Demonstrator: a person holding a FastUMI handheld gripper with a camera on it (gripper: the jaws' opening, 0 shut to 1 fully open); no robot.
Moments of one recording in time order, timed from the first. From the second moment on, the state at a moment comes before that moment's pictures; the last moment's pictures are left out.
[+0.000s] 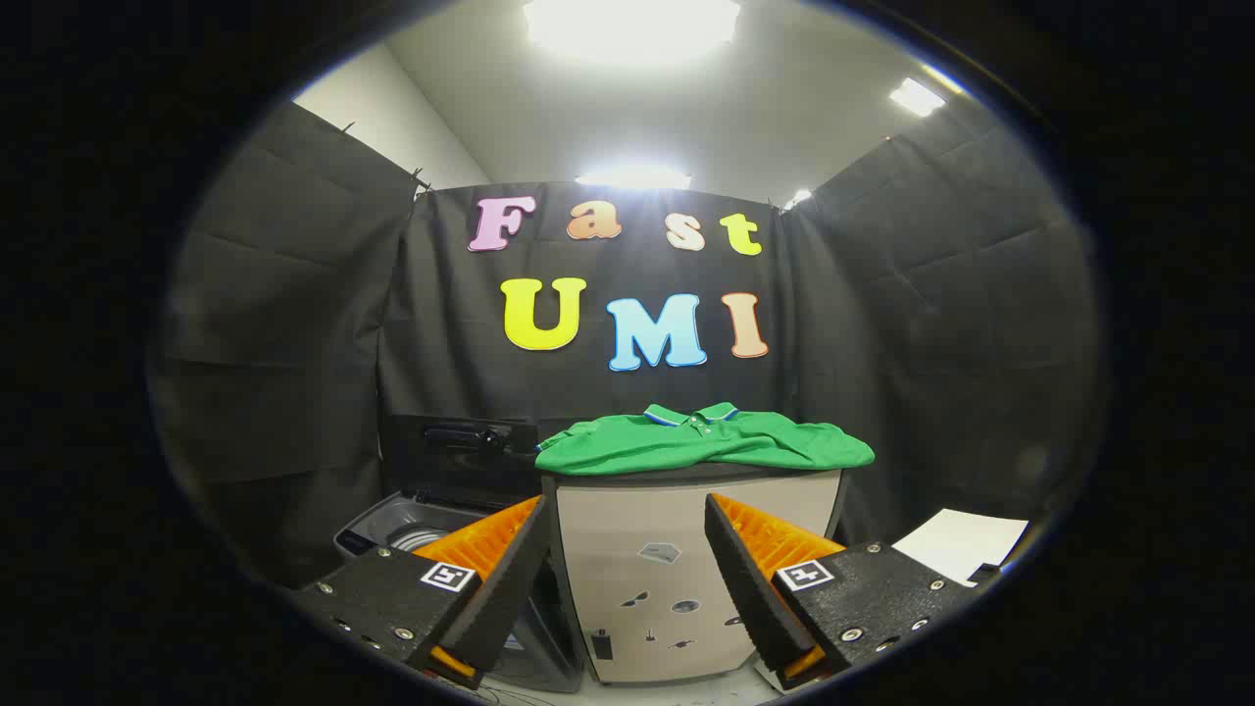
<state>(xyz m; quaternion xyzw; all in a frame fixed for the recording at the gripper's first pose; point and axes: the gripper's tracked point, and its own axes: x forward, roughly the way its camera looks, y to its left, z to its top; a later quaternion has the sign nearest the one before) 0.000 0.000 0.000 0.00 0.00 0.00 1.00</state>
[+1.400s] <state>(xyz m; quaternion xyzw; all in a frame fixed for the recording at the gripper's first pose) 0.005 0.004 0.029 0.01 0.00 0.01 1.00</state>
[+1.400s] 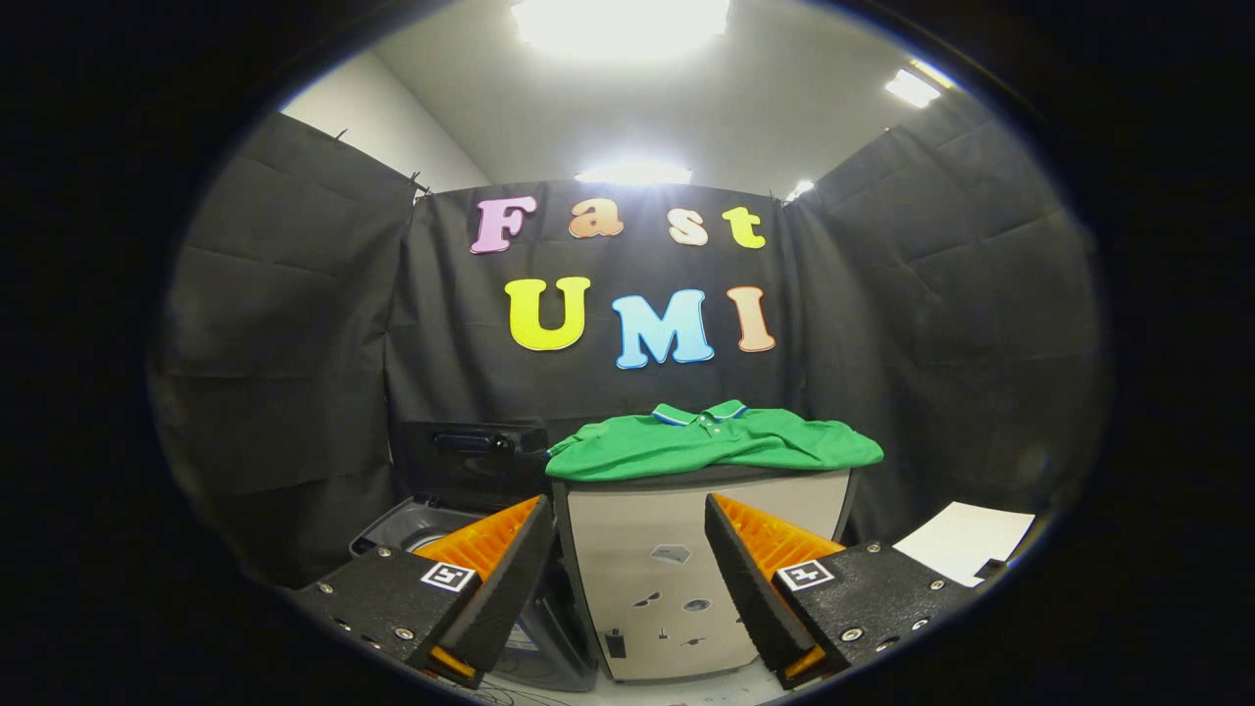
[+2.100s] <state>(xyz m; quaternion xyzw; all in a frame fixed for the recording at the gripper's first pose) 0.106 -0.045 0.117 -0.01 -0.02 -0.01 1.00</state>
